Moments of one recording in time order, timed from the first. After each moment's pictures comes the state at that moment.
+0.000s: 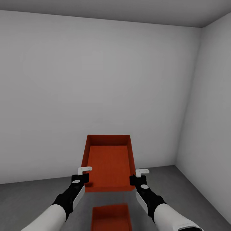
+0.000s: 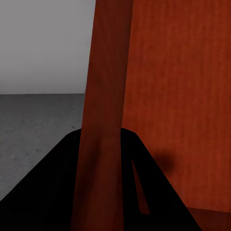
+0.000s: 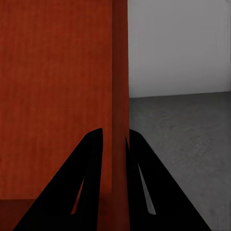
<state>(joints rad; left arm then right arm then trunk) -0.63 -0.07 -0.10 -0.50 0.11 0.13 0.30 -0.68 0.17 0.07 -0.30 0.02 -0.07 -0.17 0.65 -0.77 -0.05</state>
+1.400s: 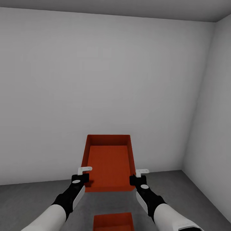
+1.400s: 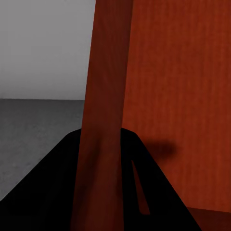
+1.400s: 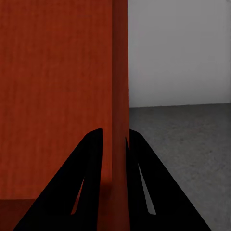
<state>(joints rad) -0.63 -0.07 -0.10 -0.50 0.11 0.13 0.30 -0.68 0.17 0.07 -0.30 0.02 -0.07 -0.17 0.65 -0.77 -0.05</state>
